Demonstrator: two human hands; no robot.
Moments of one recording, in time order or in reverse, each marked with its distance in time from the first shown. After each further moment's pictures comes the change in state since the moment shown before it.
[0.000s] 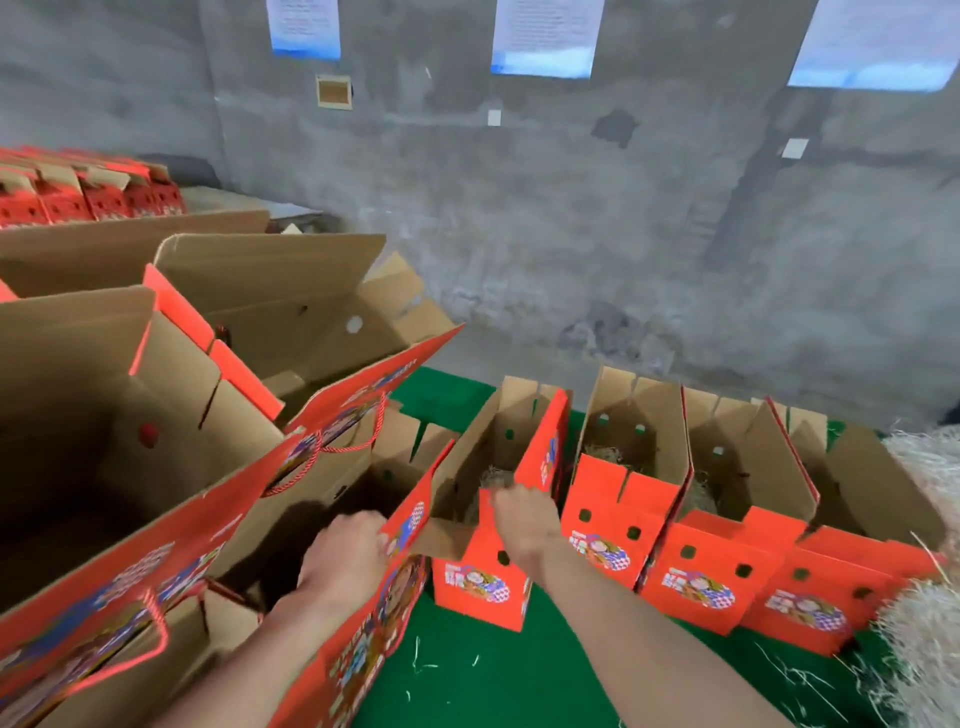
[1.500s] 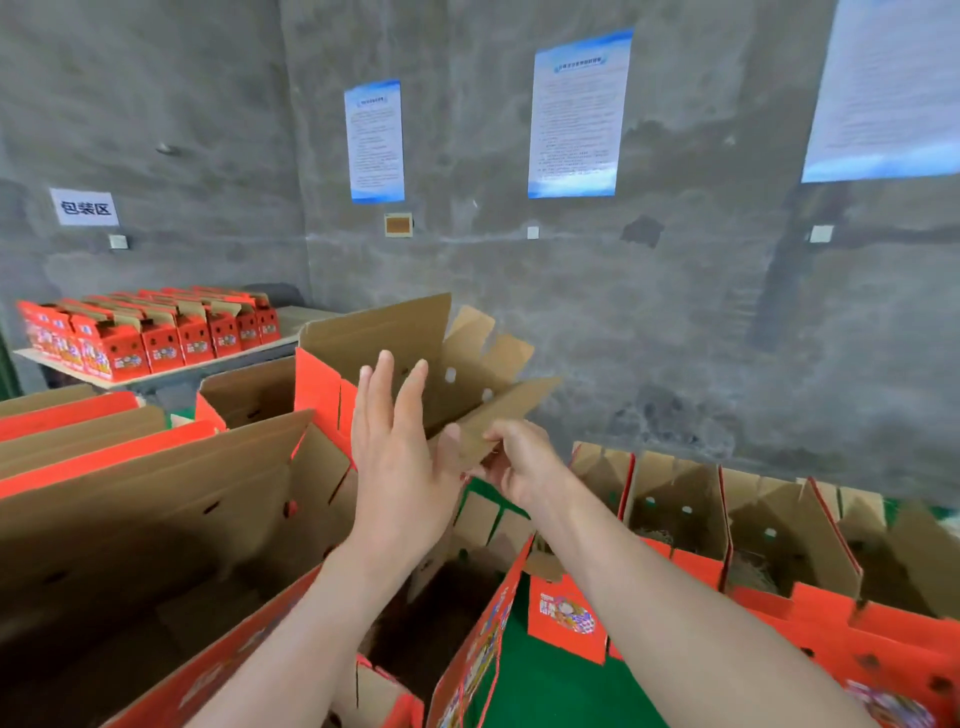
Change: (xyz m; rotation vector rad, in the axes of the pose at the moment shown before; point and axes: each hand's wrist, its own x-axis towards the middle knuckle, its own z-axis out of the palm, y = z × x) left_hand -0.103 0.099 -0.189 -0.333 0.800 0.382; right_hand -0.037 -0.073 -0.223 2.108 -0.025 0.266
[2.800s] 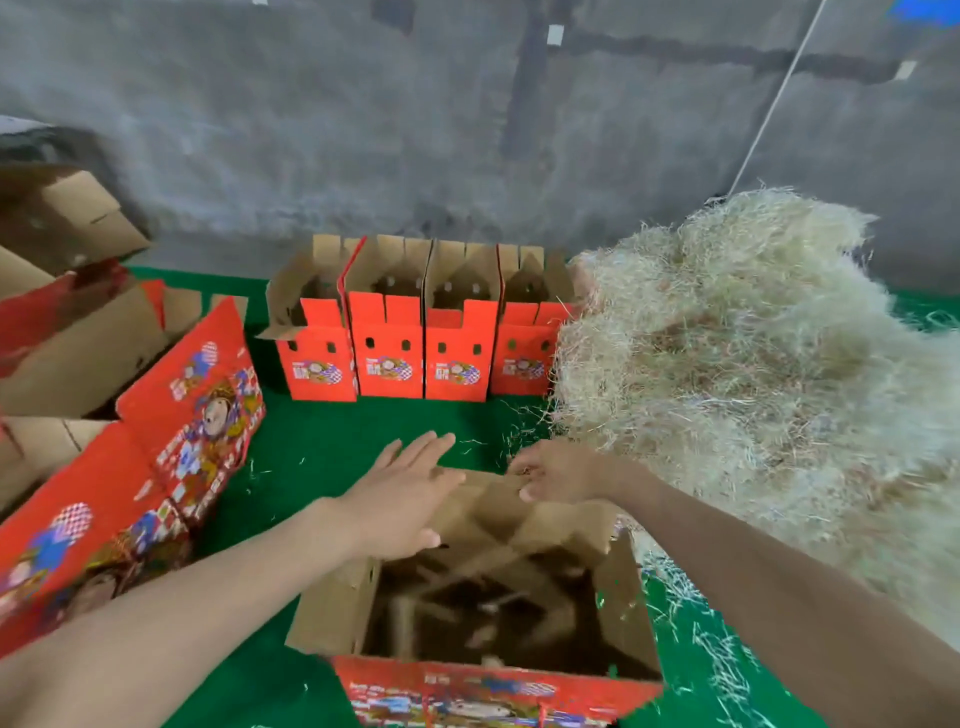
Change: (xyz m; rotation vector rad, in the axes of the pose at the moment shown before) left_hand -0.282 0.138 0.078 0.229 -1.328 0.668; right_hand -0.320 0.053 -0.344 -1.762 -0.208 0.228
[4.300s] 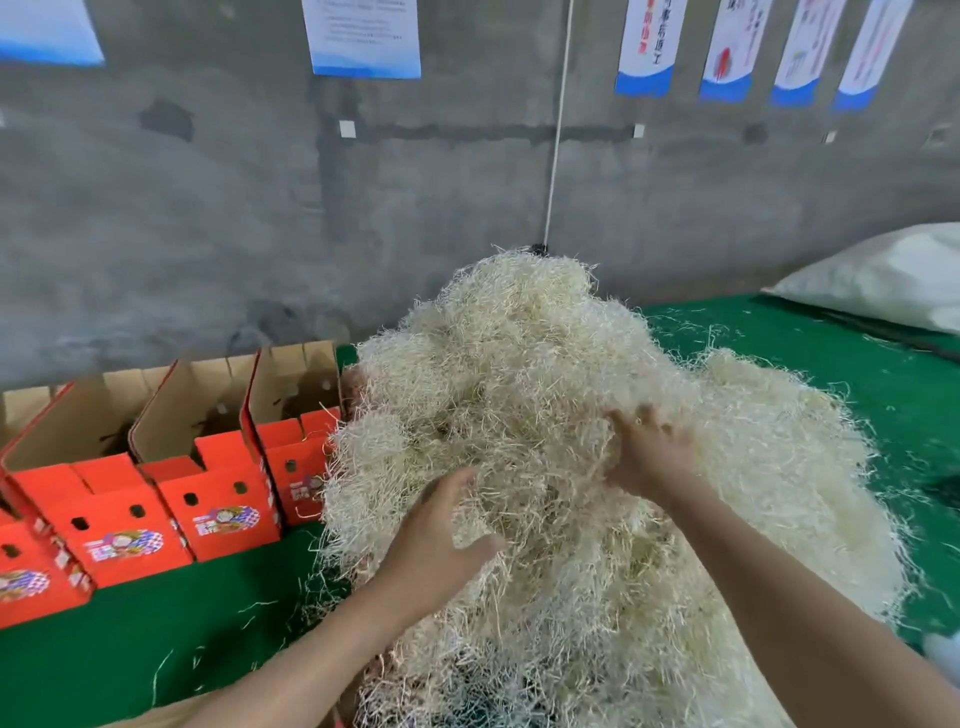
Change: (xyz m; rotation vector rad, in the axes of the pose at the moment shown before) left_hand 0.231 0.246 -0.075 -0.873 0.291 0.101; right_hand -0.187 0.327 -0.069 -0.028 0.616 0.961
